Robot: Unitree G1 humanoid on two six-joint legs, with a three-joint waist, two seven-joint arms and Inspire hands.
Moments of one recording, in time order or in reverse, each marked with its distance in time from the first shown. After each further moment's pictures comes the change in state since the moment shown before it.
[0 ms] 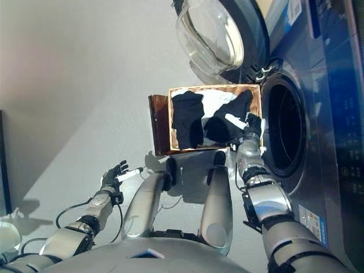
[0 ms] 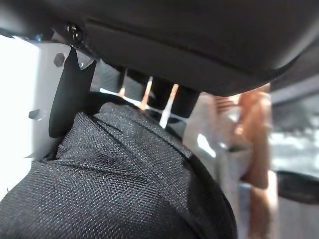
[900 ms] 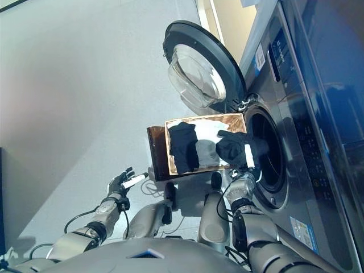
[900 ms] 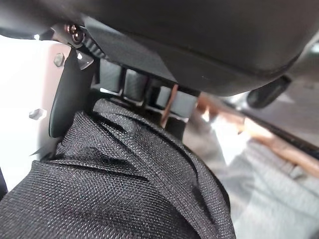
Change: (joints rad) left arm 0.045 -0.053 -0.024 0.037 -0.061 -0.022 -0.005; right arm 0.201 0.172 -0.308 0.053 0.596 -0.163 0.187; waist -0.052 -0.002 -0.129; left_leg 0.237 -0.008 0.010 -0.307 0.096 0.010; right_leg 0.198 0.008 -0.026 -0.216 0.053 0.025
